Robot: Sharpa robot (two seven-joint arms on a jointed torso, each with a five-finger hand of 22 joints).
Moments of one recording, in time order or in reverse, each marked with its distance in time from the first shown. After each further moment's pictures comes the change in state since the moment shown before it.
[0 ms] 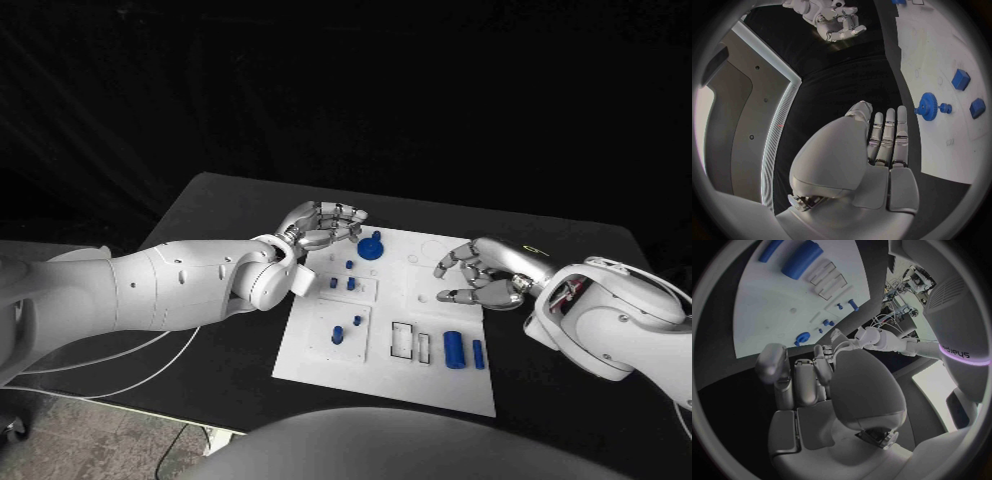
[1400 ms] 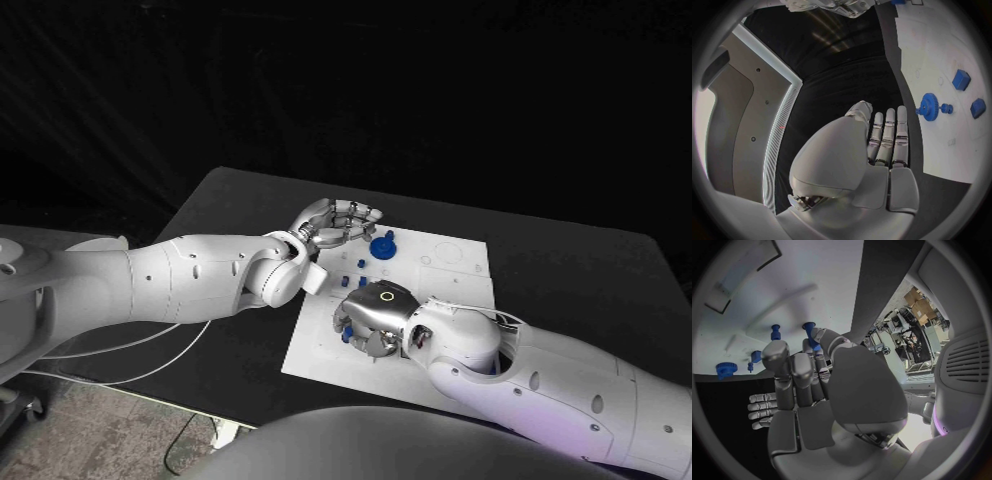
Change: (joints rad) left arm 0.007 0.010 0.000 0.010 -0.026 -0.008 0.008; left_hand 0.000 0.000 0.000 0.000 0.000 0.000 0.000 0.000 0.002 0.000 0.000 0.000 0.003 0.000 0.000 0.000 0.001 0.000 0.000 0.000 -0.004 -0.004; right arm -0.179 0.480 0.003 -0.183 -0.488 0.090 0.003; right_hand 0.121 -0.031 0.323 -0.281 0.220 0.144 0.030 -0.087 0.051 -0.290 0.082 -1.002 -1.012 -0.109 0.033 -0.161 -0.227 0.032 -0.091 0.021 -0.121 0.000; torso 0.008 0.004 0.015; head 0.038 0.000
